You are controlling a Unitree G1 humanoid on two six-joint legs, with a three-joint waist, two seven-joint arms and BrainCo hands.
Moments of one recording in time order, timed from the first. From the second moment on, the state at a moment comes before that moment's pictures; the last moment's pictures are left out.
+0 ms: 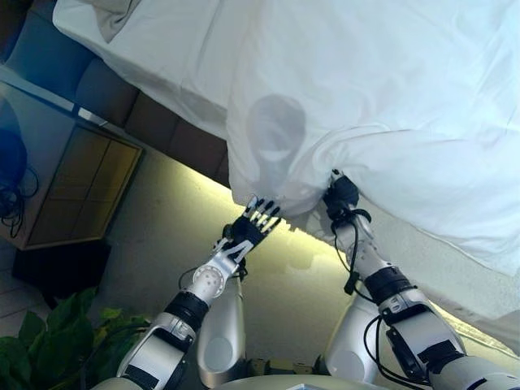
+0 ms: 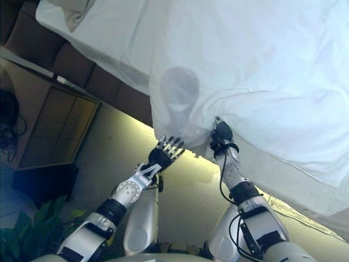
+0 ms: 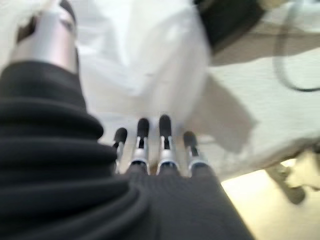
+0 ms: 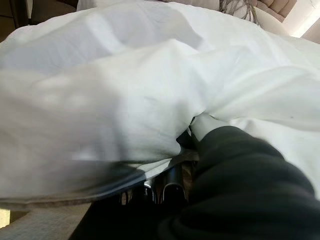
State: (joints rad) left arm -0.38 0.16 -0.43 0.58 -1.37 0.18 -0.17; right arm -0.55 -0.28 0.30 0.59 1.20 -0.15 -0.15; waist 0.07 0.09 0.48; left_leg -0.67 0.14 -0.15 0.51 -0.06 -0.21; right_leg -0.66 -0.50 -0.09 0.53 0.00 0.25
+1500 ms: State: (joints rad) left arm -0.56 0.04 -0.54 0.54 -1.95 -0.15 -0.24; right arm -0.64 -0.17 0.33 0.43 1.28 -0.26 -0.14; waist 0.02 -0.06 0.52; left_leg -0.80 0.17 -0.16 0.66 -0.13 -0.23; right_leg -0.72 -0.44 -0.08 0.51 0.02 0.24
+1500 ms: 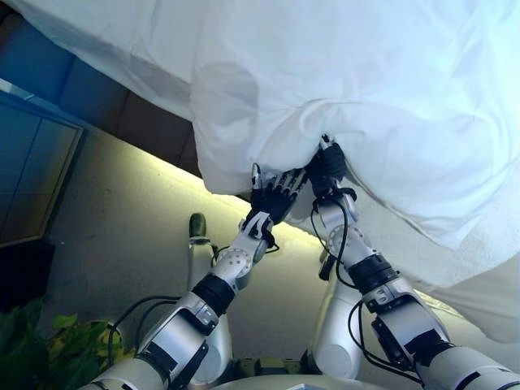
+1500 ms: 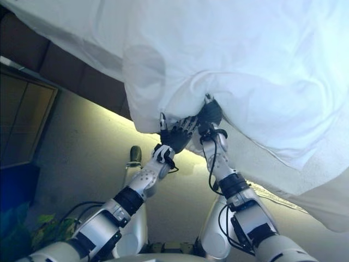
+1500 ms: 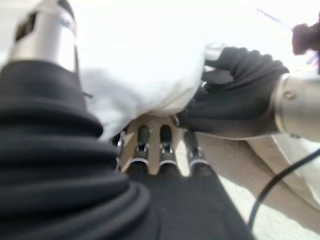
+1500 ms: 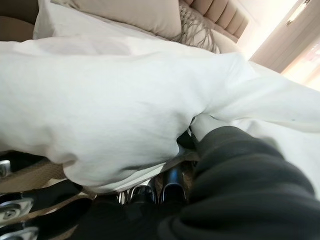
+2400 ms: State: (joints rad) left arm -0.61 -0.01 -0.32 0.58 -1.95 -0.26 -0.25; right arm -0.66 -0.16 0.41 0.40 1.24 -0.17 -0.10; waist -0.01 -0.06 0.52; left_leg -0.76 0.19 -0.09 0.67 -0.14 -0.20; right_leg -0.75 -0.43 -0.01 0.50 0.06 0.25
